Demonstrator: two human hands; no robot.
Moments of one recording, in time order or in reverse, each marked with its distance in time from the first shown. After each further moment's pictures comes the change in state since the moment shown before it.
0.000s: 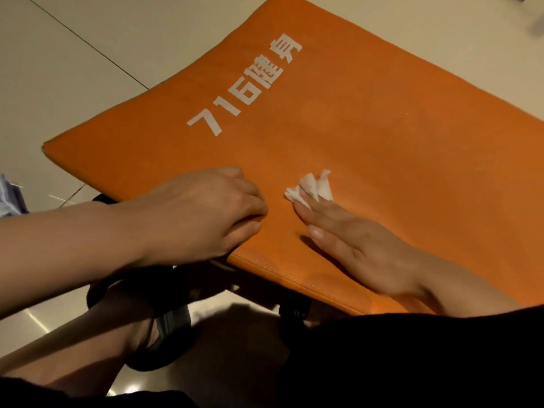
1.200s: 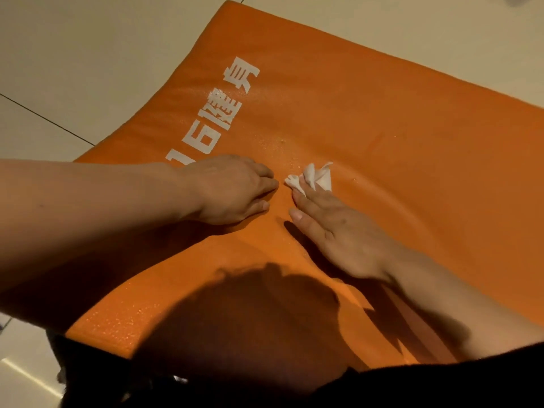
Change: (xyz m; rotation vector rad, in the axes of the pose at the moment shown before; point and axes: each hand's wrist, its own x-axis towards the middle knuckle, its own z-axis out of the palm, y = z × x) left_hand 0.162 -0.074 -0.004 0.212 -0.333 0.128; right_hand 0.056 0.046 -0.047 0.001 -0.022 0.367
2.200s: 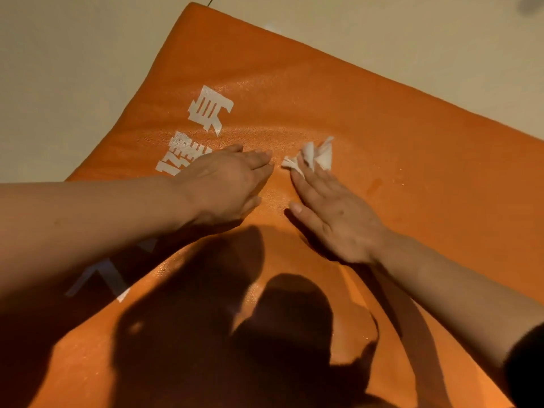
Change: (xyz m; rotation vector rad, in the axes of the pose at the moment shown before) left_hand 0.106 -0.076 -0.004 0.021 0.081 -0.088; right_hand 0.108 0.078 -0.056 -0.195 0.153 -0.043
